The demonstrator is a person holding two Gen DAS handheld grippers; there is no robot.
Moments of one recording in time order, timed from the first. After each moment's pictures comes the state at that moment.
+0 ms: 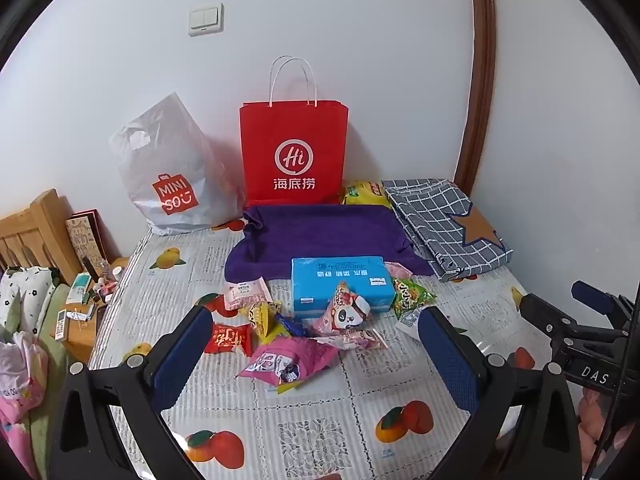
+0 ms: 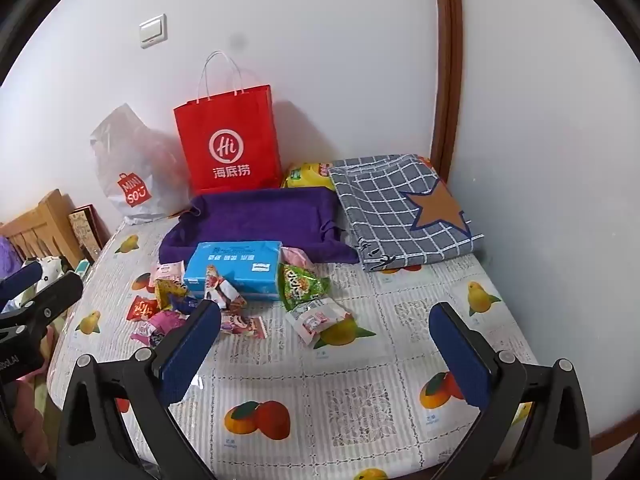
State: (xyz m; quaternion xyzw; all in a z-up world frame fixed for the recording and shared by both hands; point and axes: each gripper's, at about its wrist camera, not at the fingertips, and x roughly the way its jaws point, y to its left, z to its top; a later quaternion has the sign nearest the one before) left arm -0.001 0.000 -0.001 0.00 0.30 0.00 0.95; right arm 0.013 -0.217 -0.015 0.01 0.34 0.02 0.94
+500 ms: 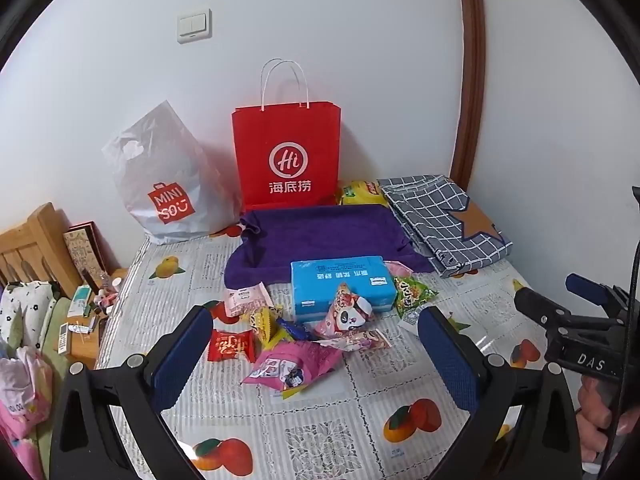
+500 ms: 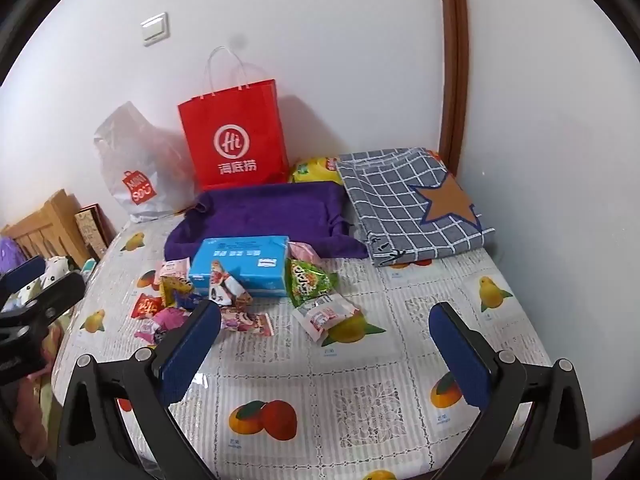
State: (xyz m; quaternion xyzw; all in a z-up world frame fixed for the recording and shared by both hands) left arm 0.002 0.003 -0.001 0.01 0.31 -0.01 0.95; right arm 0.022 -0.219 -0.027 0.02 0.35 0.02 0.94
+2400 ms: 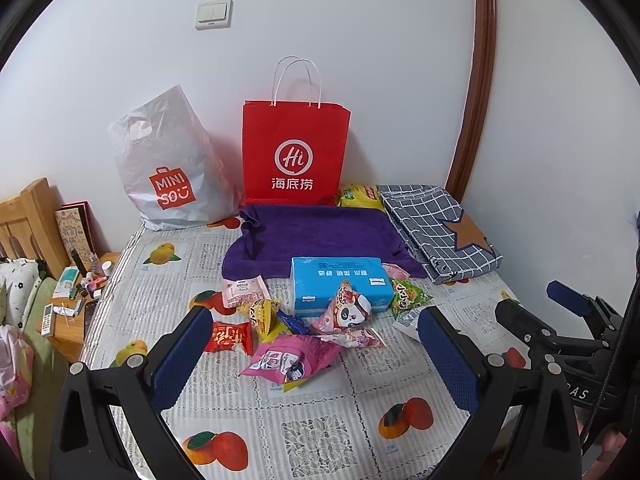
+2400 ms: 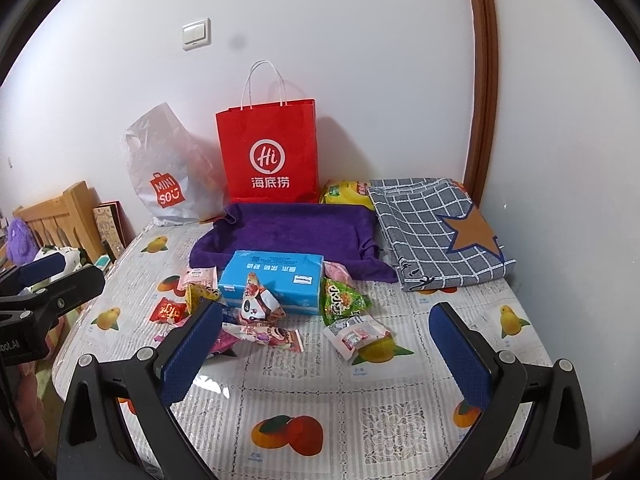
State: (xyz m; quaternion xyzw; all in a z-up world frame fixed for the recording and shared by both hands) left arm -0.007 0.027 -0.007 -0.04 0.30 -0.03 0.95; right arm 0.006 -0.184 -0.021 0.00 0.31 0.07 0.95
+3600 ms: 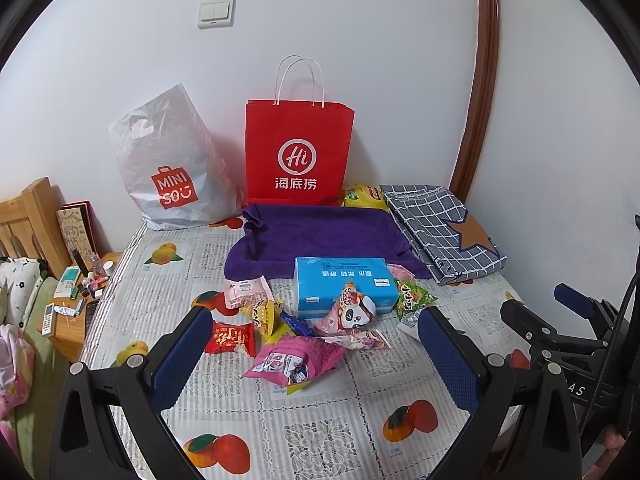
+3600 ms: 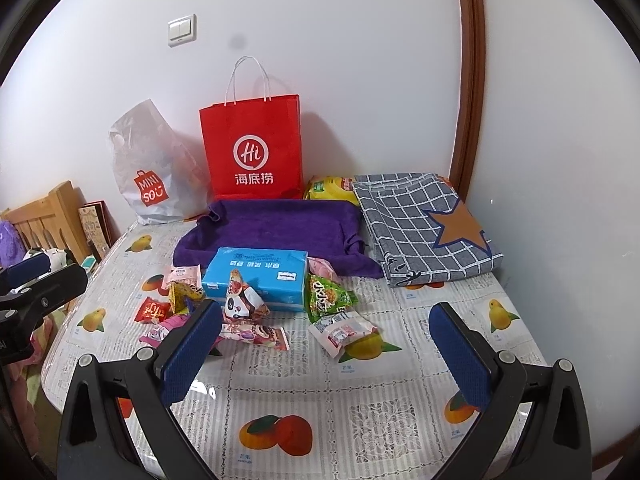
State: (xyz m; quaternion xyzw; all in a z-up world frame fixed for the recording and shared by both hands) left arm -0.008 0.028 -0.009 -0.04 0.30 -0.03 0.95; right arm 0.011 -0.186 -0.027 -0.01 0.32 0.04 0.95
